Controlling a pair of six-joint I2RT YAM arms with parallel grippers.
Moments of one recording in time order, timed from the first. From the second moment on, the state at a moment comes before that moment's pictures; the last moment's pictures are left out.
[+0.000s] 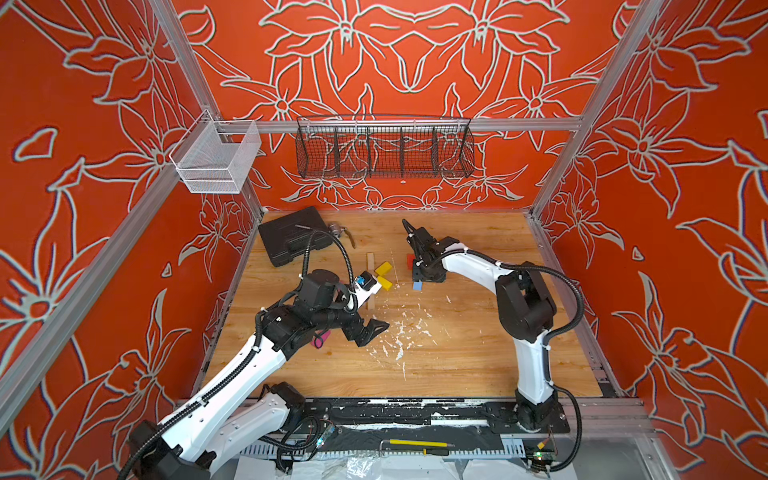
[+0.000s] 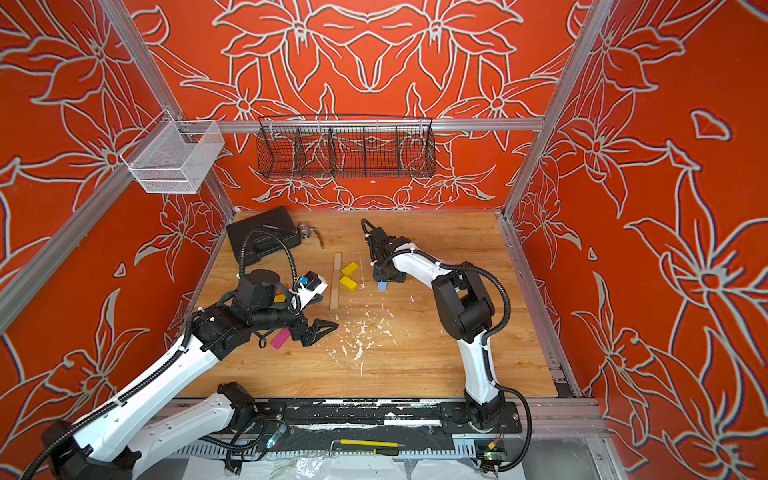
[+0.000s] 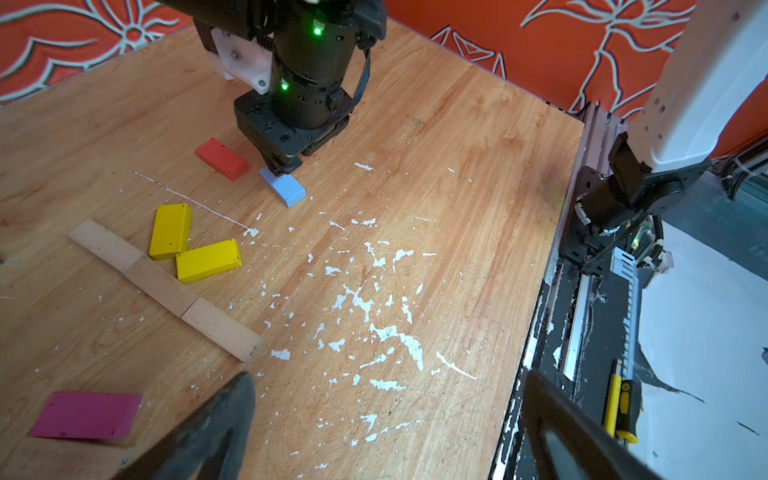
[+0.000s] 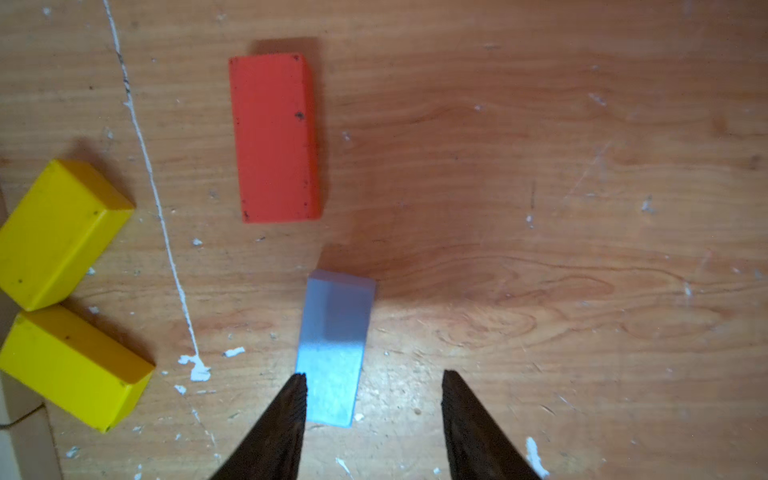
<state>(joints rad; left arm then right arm) -0.52 0.91 0.84 -0.59 0.47 0.15 0.57 2.10 1.64 -0.78 0.18 0.62</state>
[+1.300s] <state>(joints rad) -0.52 0.91 0.84 -0.58 0.40 0.15 0.58 2.17 1.68 -0.74 0.13 0.65</state>
